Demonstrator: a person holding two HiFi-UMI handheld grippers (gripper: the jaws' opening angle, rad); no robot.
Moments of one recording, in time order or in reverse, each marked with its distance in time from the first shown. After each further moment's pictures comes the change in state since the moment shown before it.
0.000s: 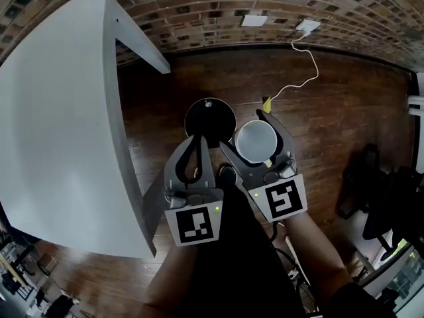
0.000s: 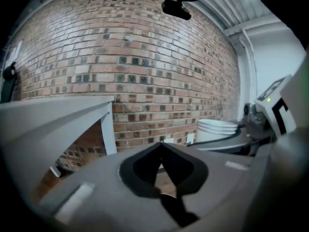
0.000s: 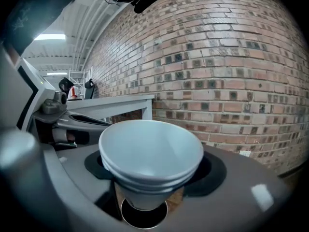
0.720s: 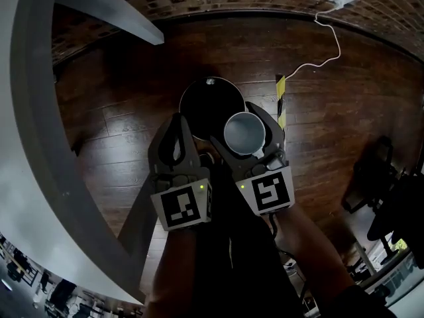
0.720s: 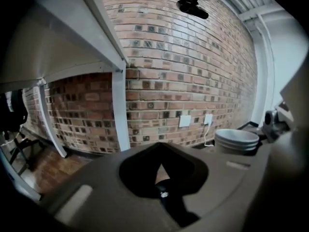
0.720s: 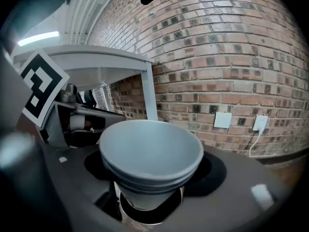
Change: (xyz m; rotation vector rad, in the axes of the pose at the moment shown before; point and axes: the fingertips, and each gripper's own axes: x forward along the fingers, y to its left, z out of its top) left arm 0.078 0.056 -0.130 -0.079 0.093 0.150; right arm 0.079 0.009 -0.152 0.062 0.138 0.059
